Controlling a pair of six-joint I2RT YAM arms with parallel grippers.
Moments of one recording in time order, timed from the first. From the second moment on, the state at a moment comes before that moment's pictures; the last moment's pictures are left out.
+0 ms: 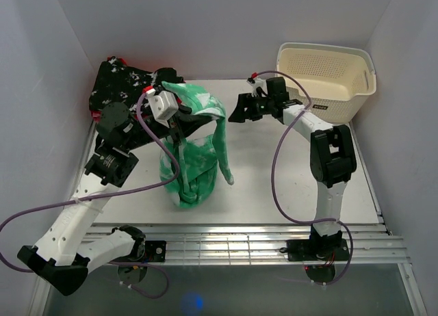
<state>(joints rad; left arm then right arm) -0.53 1.01 1.27 -0.02 0.69 0.04 0.32 2.02 1.54 -0.17 -0.69 0.17</state>
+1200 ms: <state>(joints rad) -0.48 0.83 1.00 -0.19 -0.15 0.11 0.07 1.66 1.25 -0.40 -0.77 0.06</state>
